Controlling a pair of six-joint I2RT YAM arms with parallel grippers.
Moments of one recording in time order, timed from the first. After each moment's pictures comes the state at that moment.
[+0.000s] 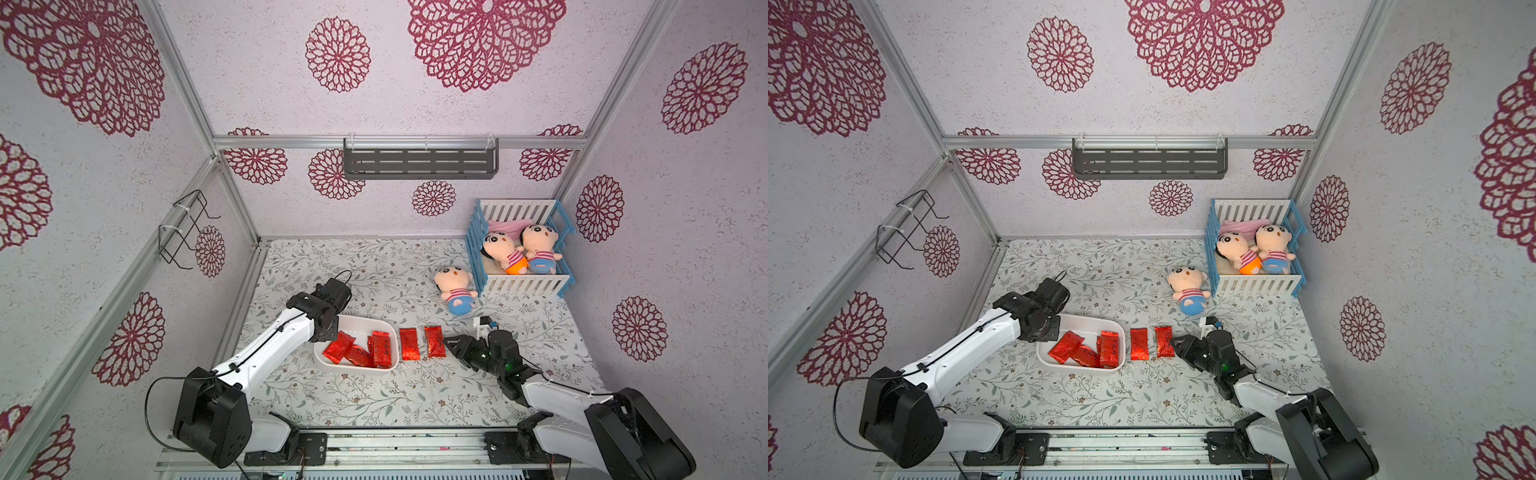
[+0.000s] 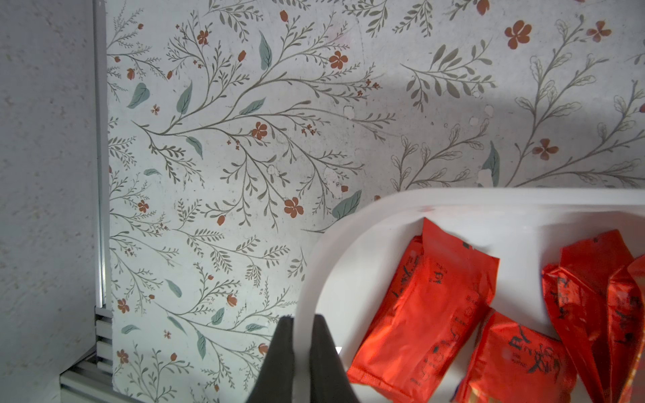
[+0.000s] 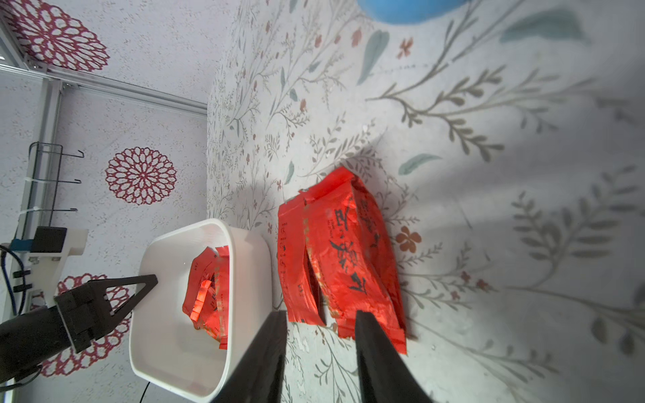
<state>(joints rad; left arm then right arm) -0.45 1.39 1.06 -1.03 -0.41 -0.44 0.38 1.16 0.21 0.43 -0.34 0.99</state>
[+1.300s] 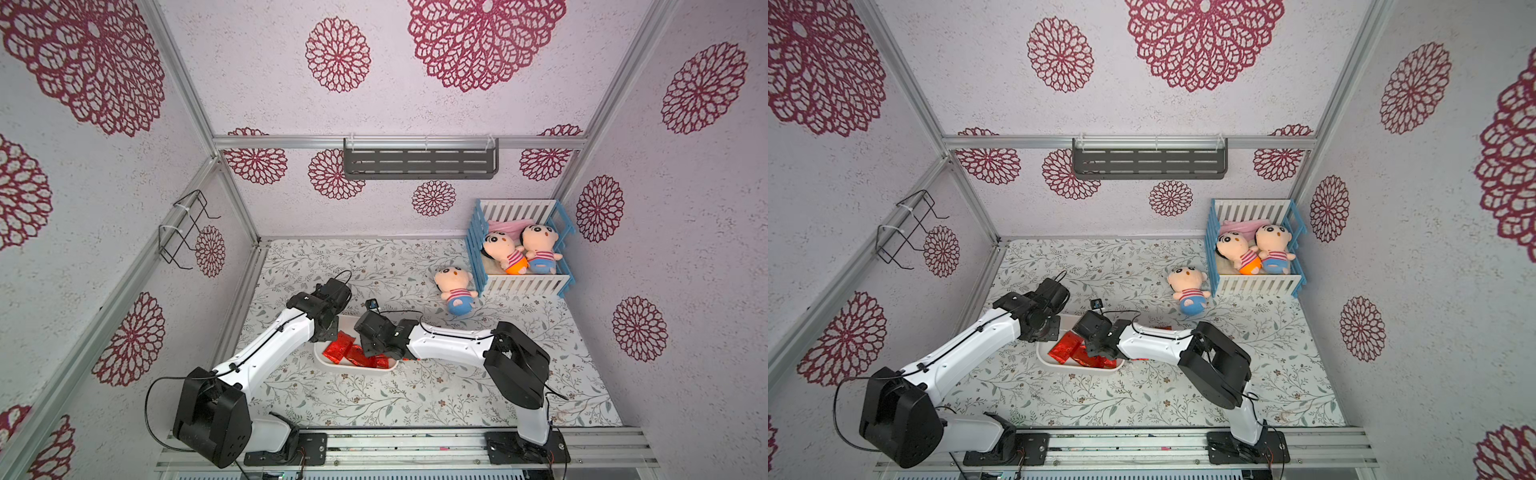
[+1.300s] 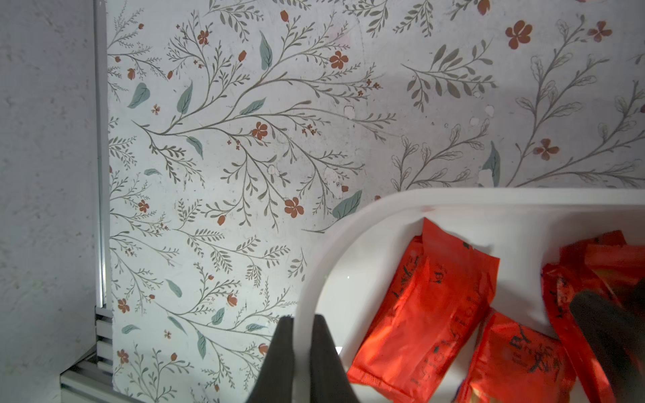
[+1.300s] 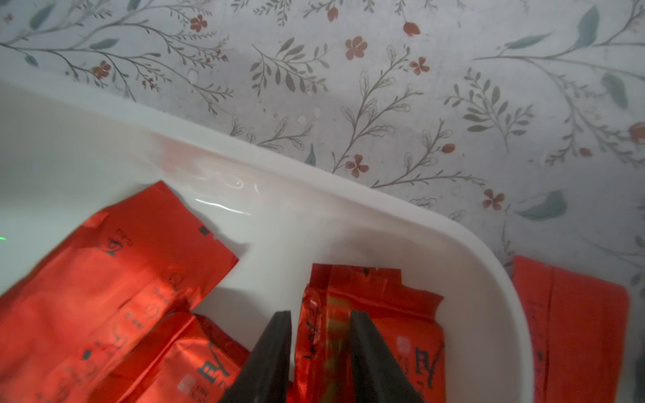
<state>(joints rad) -0.45 1.39 1.06 -1.04 -0.41 -0.44 1.05 1.97 1.39 -0.45 0.28 0.66</state>
